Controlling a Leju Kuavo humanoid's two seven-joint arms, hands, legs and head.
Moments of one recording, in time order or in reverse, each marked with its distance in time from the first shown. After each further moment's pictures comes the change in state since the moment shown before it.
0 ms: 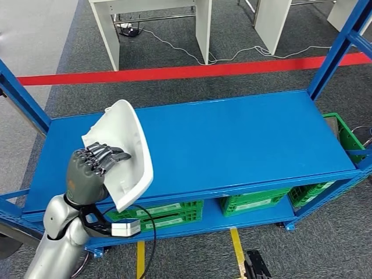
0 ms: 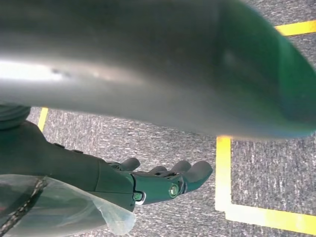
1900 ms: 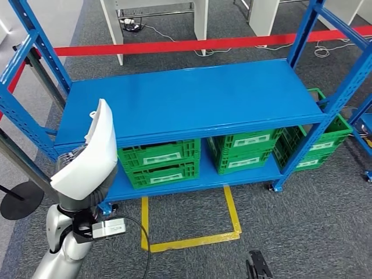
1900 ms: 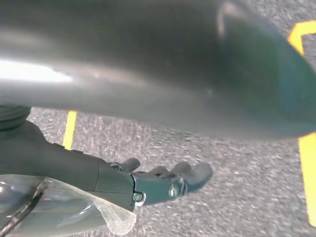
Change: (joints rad) left arm 0.067 0.016 -0.071 -0.092 0.246 -0.006 0.175; right arm -0.004 0.005 -0.002 0.016 -0.021 -0.019 -0.043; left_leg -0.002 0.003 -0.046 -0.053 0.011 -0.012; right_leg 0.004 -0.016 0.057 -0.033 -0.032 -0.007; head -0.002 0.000
